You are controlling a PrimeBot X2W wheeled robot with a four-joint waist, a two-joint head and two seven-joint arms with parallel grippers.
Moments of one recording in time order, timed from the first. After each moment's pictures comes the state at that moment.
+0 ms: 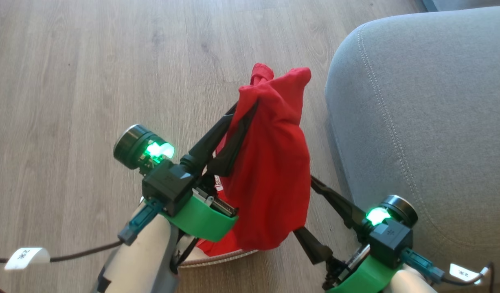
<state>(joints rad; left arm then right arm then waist) -0.30 0.06 -0.42 -0.11 -0.11 -0.13 -0.26 -0.07 -0.25 0.54 -0.08 0.25 0.13 -0.26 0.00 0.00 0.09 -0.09</state>
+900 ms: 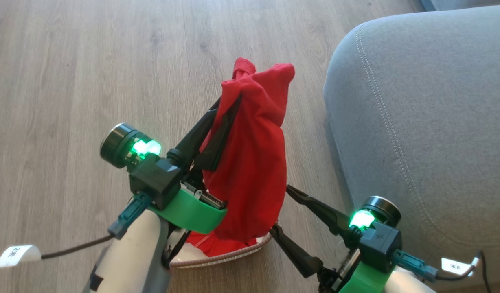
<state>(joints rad) -0.30 0.06 -0.37 -0.09 -0.10 -0.13 -0.26 -0.15 -0.35 0.70 -0.11 0.37 0.13 -0.26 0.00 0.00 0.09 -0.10</state>
